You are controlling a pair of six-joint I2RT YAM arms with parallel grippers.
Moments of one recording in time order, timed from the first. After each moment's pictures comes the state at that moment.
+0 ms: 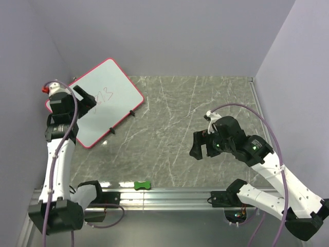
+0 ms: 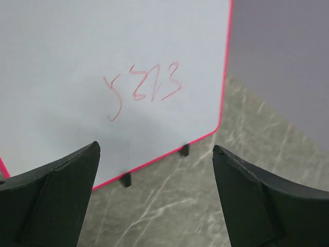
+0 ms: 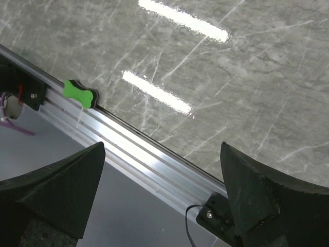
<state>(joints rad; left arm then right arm) 0.16 0.99 1.03 -0.38 -0.02 -0.57 0.67 0.85 1.01 -0.97 -0.12 0.40</state>
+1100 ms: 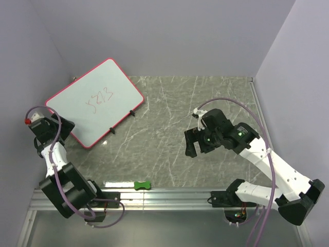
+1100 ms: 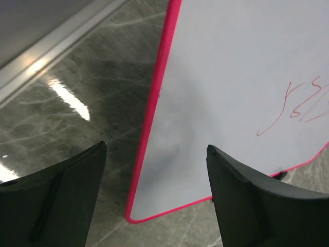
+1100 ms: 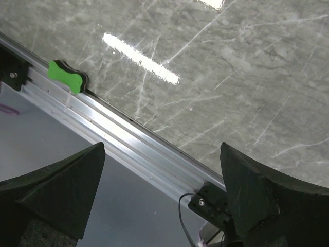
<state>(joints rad) 0.69 1.15 0.69 -0.14 0.26 -0.46 0.70 1.05 1.13 -1.03 -0.14 0.33</state>
